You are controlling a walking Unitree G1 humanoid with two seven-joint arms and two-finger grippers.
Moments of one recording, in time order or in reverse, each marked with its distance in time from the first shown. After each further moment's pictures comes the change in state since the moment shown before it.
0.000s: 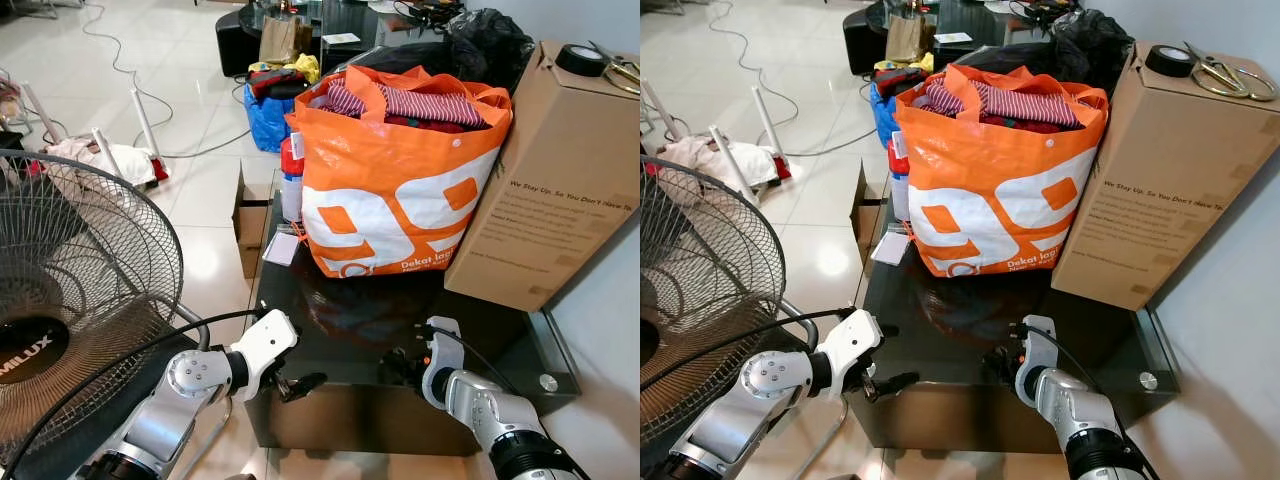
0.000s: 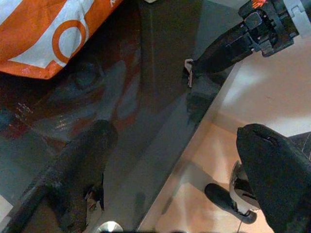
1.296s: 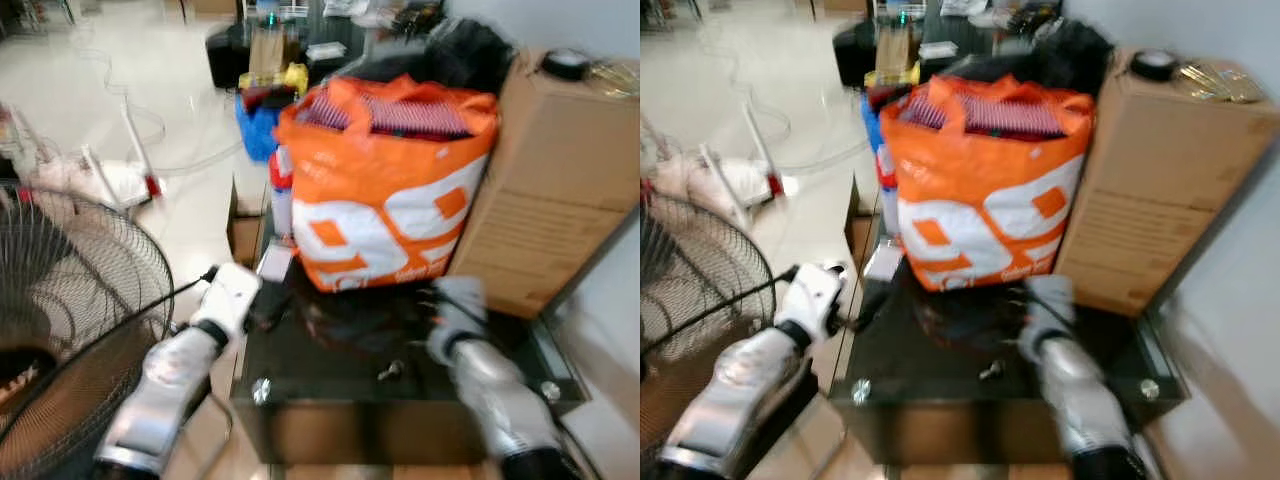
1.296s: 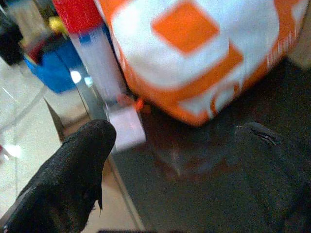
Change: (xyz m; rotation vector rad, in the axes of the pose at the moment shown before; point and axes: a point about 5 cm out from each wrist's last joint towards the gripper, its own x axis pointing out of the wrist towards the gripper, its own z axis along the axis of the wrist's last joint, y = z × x) left arm -0.025 0.036 0.014 -0.083 -0.133 0.515; right arm -0.020 0.028 0.049 -0.296 -0.332 -0.084
